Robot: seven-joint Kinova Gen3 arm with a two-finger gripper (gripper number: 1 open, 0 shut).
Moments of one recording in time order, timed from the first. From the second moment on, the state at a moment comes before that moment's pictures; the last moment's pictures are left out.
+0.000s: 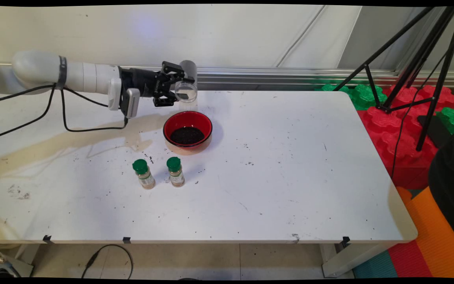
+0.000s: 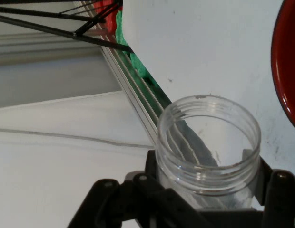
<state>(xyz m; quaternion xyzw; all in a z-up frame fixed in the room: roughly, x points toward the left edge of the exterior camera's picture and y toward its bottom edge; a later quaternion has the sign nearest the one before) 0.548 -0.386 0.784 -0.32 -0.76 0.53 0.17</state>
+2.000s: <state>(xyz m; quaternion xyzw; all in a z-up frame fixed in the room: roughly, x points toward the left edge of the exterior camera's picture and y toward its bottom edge) 0.548 -0.364 0.785 -0.48 -0.67 0.57 0.05</state>
